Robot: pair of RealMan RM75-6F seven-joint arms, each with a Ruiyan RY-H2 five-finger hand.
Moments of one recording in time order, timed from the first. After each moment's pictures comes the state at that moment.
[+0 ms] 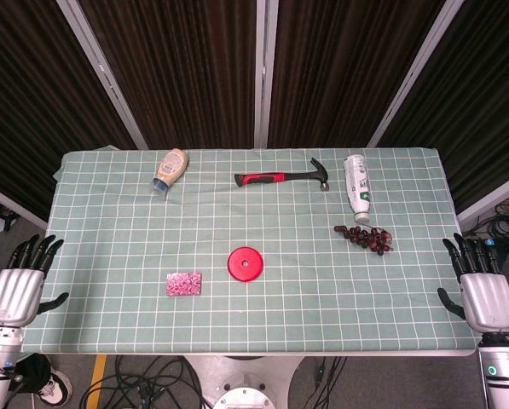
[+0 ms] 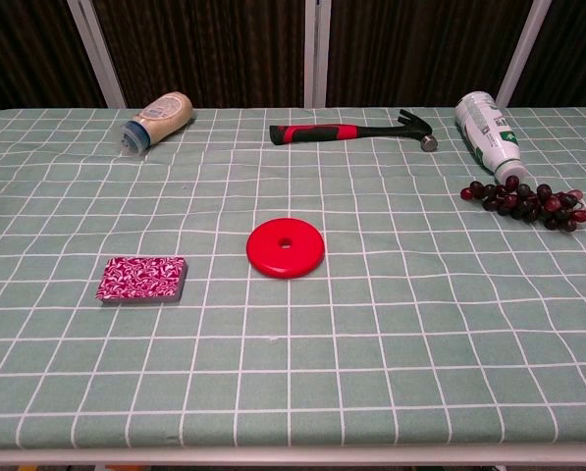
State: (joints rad) left arm -0.13 -1.22 -0.04 -1.53 1.51 1.48 0.15; right arm 0.12 -1.12 0.08 -1.61 -1.47 1.44 -0.16
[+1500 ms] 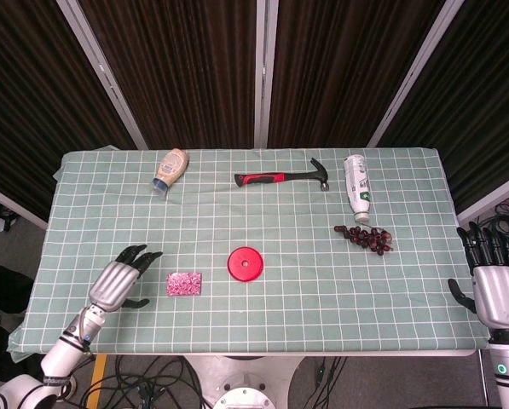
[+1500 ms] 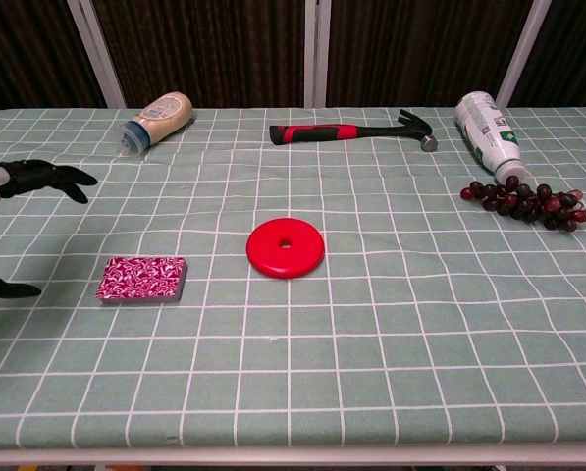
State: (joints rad) left arm -0.38 -1.48 -0.01 -1.36 1.60 1.17 0.01; right arm 0.12 -1.05 0.11 -1.73 -1.44 1.48 -0.24
